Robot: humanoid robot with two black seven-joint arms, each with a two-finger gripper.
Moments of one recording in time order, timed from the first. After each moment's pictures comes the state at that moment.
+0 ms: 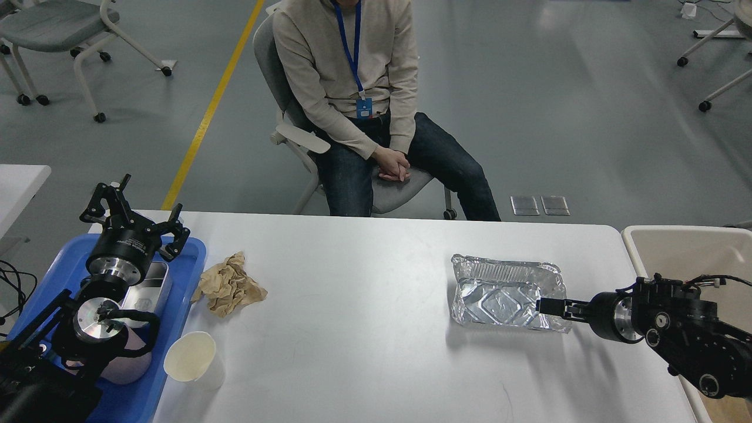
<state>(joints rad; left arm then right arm) -0.31 0.29 -1.18 -1.04 0.07 -0.07 -0.22 0.47 -0.51 0.70 0.93 -1.65 0.42 0.09</state>
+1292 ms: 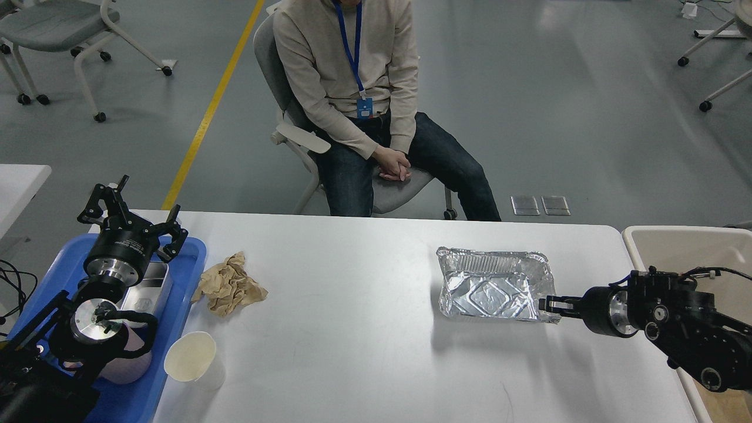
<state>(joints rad) -0.31 0.29 -1.18 -1.04 0.07 -0.07 -0.22 0.51 -0.55 0.67 0.99 -1.62 0.47 0.15</state>
